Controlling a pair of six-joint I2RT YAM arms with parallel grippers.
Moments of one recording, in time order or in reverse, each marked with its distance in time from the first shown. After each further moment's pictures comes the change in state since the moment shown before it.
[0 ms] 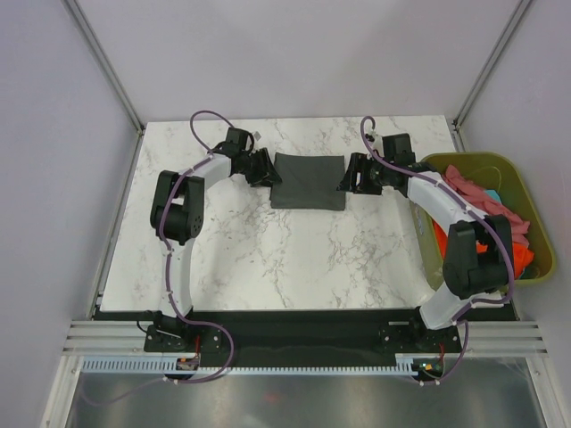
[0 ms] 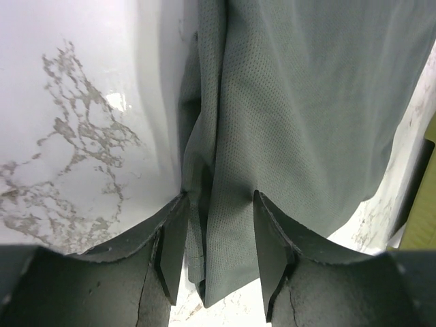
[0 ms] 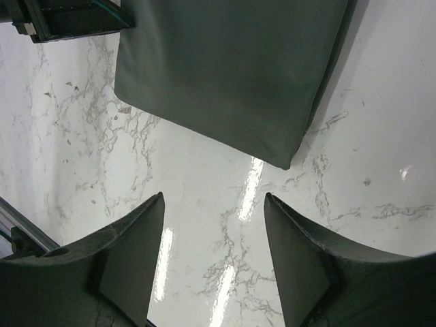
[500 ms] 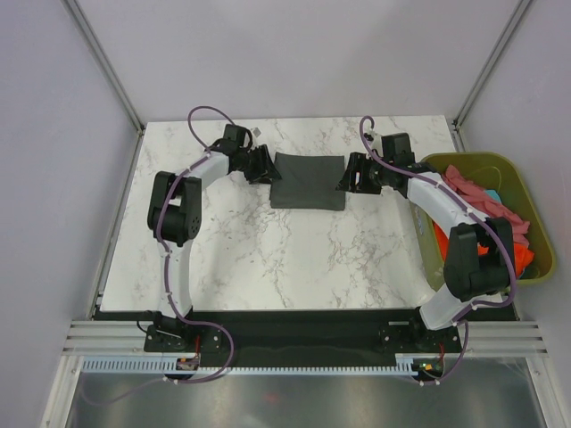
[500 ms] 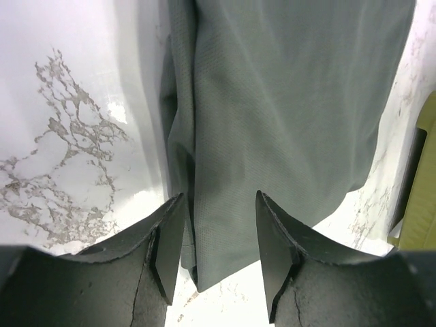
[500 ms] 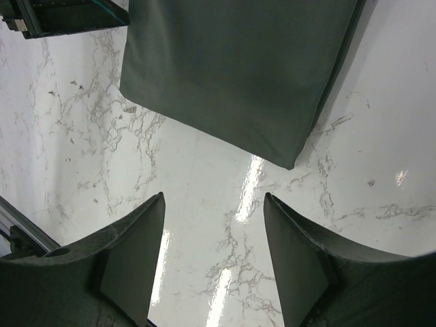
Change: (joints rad) left arm 0.005 -0.026 0.006 -0.016 0.020 0.039; right arm 0.014 -0.023 0.000 0.000 0.009 -0.001
